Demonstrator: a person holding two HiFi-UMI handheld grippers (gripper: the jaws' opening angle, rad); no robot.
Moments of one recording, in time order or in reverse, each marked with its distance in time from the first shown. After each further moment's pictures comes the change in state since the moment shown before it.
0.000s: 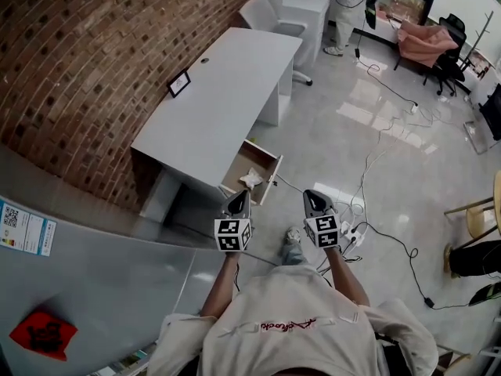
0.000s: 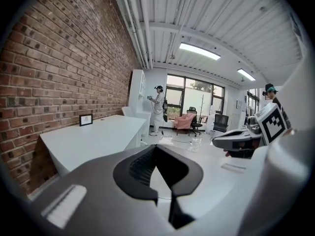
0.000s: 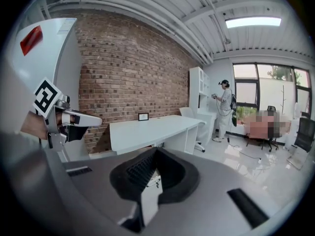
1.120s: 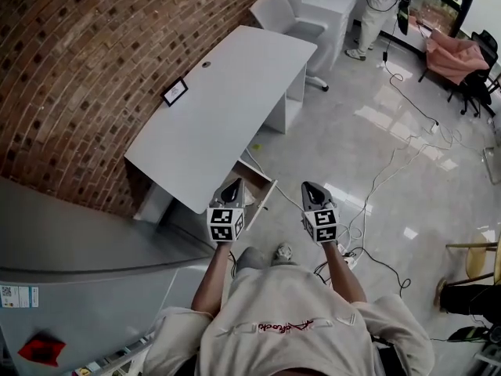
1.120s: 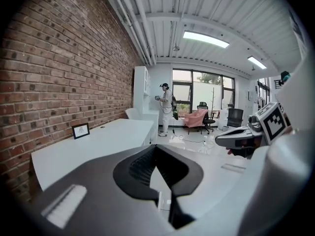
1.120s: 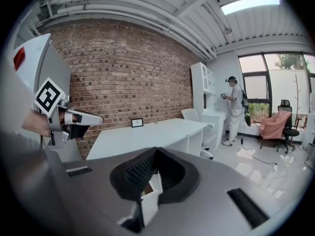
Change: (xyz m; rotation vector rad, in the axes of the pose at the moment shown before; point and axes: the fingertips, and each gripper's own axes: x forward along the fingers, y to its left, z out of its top) left arm 0.170 0.025 0.081 0.052 0.032 0.115; right arm 0.136 -0.143 0.055 0.025 -0.036 0.119
